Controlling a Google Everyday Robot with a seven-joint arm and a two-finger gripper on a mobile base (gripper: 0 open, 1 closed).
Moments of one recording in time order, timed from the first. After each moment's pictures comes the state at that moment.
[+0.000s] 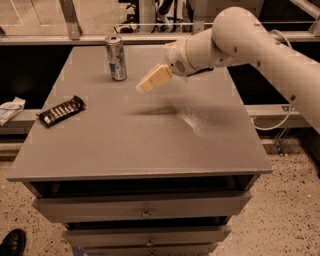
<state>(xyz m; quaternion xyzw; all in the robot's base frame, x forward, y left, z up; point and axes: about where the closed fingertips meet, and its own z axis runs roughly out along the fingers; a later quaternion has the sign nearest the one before) 0.699 -0.005 0.901 -0.49 0.72 0.19 0.46</state>
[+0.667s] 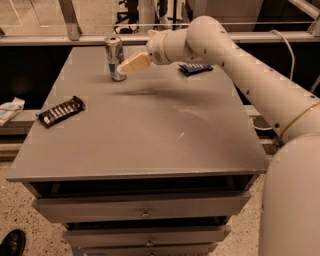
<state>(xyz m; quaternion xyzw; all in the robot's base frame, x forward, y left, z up) 0.790 0.050 0.912 -0.45 0.67 0.20 0.55</state>
